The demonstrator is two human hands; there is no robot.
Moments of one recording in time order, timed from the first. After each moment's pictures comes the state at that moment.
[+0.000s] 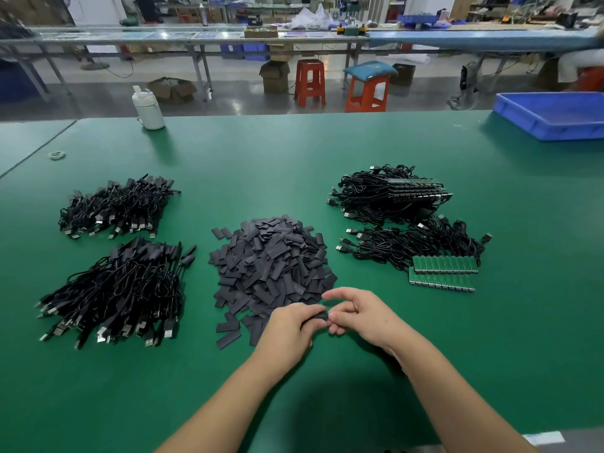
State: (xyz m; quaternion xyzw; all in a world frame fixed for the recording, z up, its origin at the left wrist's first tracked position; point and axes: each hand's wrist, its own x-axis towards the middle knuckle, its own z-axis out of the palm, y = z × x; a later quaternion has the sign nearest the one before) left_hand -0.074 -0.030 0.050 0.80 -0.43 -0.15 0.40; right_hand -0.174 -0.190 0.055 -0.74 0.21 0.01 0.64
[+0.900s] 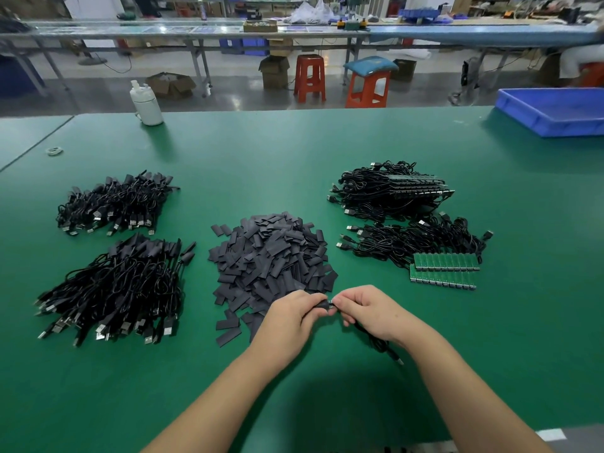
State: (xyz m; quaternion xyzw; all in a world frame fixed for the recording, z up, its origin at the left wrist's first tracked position) left_hand -0.075 -0.029 0.071 0.78 -0.49 -0.07 0.39; right_hand -0.177 -0.198 0.070 -0.83 0.18 0.03 0.53
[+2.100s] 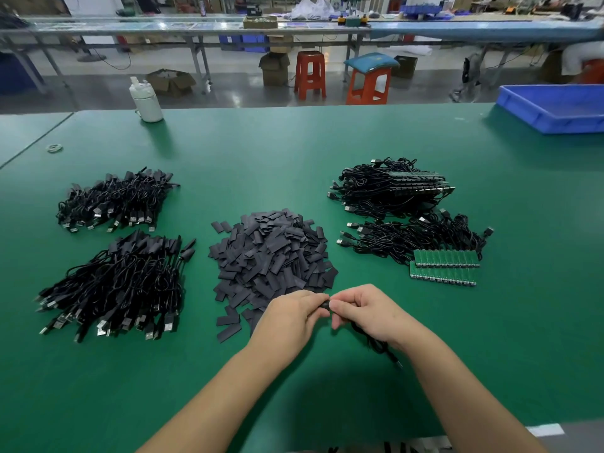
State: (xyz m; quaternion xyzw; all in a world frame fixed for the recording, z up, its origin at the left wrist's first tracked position) left_hand -0.076 -0.027 0.075 0.80 -0.51 -0.06 0.31; right_hand -0.184 -0.183 0.083 -0.81 0.16 0.02 0.57
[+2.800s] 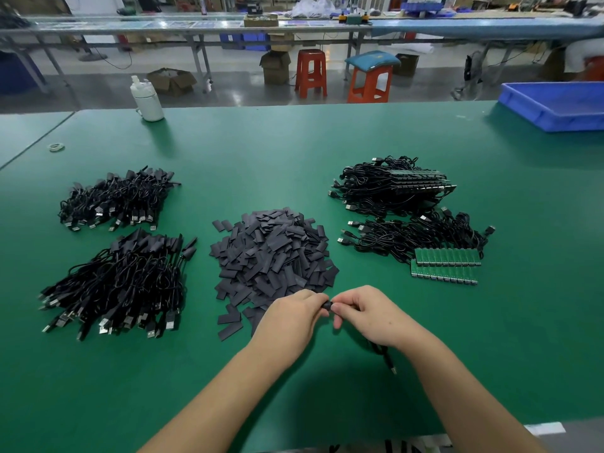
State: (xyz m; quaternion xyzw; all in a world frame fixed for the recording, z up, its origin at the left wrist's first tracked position) left_hand -0.076 -0.028 0.065 0.81 -0.53 -0.04 0.24; right_hand -0.186 -0.179 0.086 -0.88 0.19 0.03 0.43
